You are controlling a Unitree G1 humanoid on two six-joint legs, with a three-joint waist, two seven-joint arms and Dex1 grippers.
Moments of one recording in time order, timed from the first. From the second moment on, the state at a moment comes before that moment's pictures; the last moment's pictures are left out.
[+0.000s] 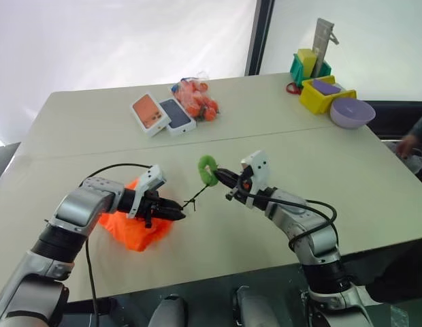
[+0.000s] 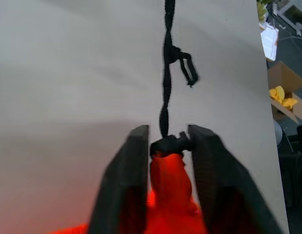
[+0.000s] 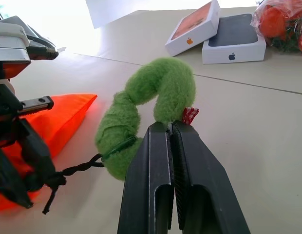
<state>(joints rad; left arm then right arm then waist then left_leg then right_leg) -0.52 0.73 -0.23 0.03 -0.40 0.80 -1.26 -0.34 -0.20 0.11 -0.21 0.33 0.58 0.52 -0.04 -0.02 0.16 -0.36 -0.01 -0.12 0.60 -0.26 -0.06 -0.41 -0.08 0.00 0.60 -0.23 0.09</state>
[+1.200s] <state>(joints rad) -0.28 0.81 -0.08 -0.16 -0.47 0.67 -1.20 -0.43 -0.24 -0.01 0.03 0.22 0.47 0.36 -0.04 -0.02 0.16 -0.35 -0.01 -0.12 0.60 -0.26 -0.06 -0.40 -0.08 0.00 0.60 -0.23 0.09</state>
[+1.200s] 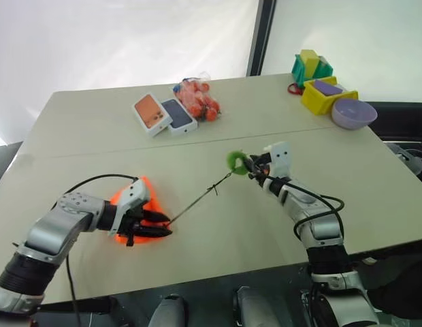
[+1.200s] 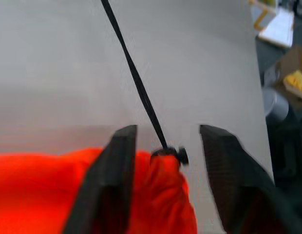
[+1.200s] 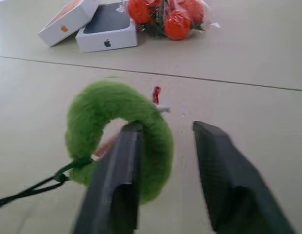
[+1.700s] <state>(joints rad) -0.03 0.62 0.45 -0.16 -0.55 0.62 -0.73 -0.14 -0.47 -0.15 -0.03 0.28 0.26 0.62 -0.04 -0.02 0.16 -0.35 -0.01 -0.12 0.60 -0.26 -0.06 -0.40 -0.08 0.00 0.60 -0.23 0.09</state>
